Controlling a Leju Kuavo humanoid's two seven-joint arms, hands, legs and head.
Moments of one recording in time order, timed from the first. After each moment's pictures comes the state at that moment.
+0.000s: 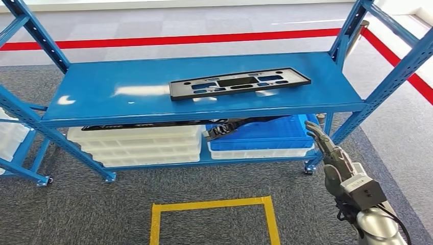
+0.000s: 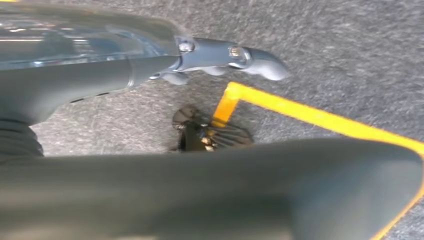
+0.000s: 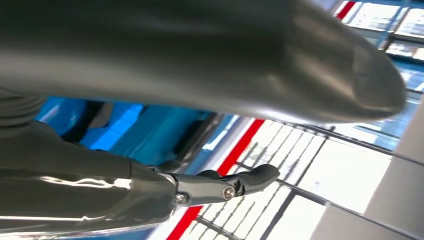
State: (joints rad) left arm -0.10 -0.16 1.39 -0.25 -0.78 -0.10 -0.23; right arm 0.03 -0.09 0.01 -1.80 0.21 0.23 -0.45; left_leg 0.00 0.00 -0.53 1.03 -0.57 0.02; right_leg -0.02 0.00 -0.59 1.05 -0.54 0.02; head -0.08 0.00
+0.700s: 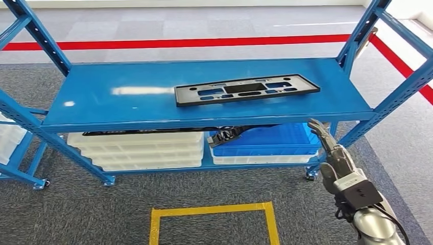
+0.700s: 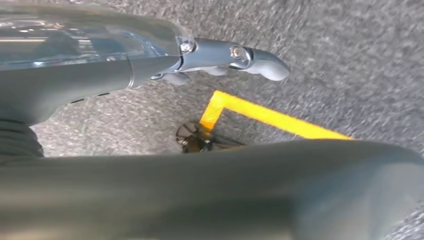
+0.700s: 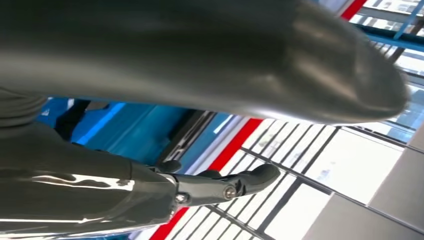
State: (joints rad) left arm -0.09 -0.14 1.39 -0.25 -0.78 -0.10 -0.25; right arm 0.03 -0.08 0.02 -1.83 0.28 0.16 -0.41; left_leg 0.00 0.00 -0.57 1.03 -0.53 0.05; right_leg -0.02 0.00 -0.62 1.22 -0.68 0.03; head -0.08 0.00
